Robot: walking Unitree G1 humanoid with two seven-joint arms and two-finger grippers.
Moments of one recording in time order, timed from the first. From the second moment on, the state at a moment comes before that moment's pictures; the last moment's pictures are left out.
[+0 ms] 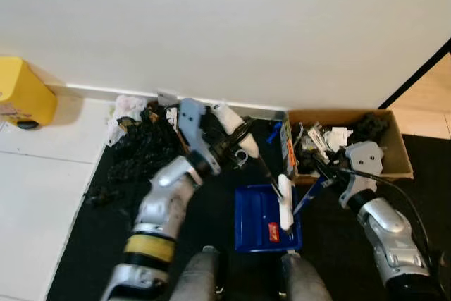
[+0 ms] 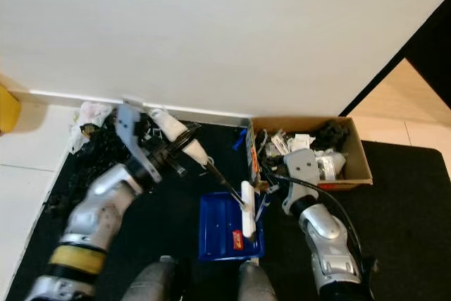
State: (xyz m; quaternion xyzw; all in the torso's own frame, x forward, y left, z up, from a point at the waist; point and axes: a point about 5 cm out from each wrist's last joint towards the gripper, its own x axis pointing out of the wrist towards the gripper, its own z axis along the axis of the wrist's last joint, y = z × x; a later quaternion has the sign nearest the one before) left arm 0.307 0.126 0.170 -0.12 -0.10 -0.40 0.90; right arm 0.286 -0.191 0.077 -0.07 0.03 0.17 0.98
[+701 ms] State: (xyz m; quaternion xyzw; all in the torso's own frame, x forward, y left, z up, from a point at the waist) left arm 0.307 0.236 0.175 -0.02 0.05 -0.11 0.99; right arm 0.283 -0.196 0.090 0.02 0.00 0.10 0.99
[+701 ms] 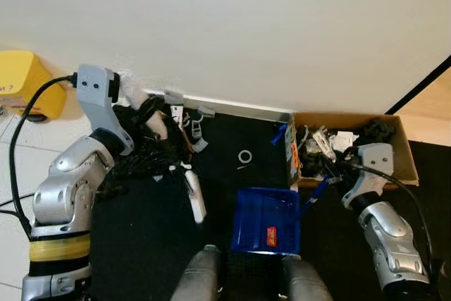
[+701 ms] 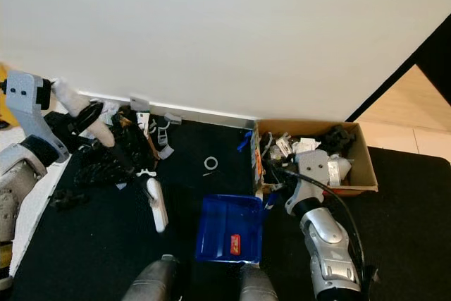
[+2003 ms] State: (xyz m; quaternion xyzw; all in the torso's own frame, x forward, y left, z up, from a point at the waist) left arm 0.302 0.213 0.114 -0.02 0.16 -0.08 0.98; right arm 0.302 -0.311 0.272 0.02 -0.24 -0.08 0.97
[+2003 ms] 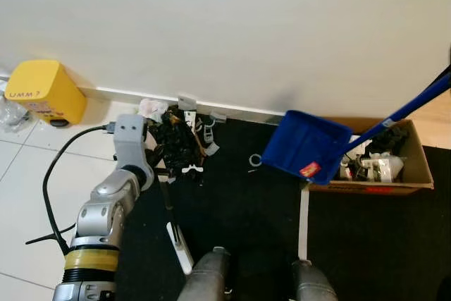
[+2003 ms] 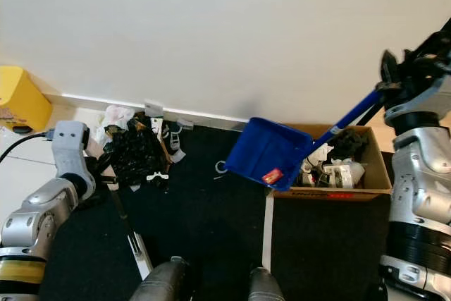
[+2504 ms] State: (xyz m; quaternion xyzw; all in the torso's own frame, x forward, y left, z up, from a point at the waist) left arm 0.301 0.206 0.111 -0.01 0.16 -0.10 0.98; right arm 0.304 -0.302 0.318 -0.08 -0.31 -0.08 0.95
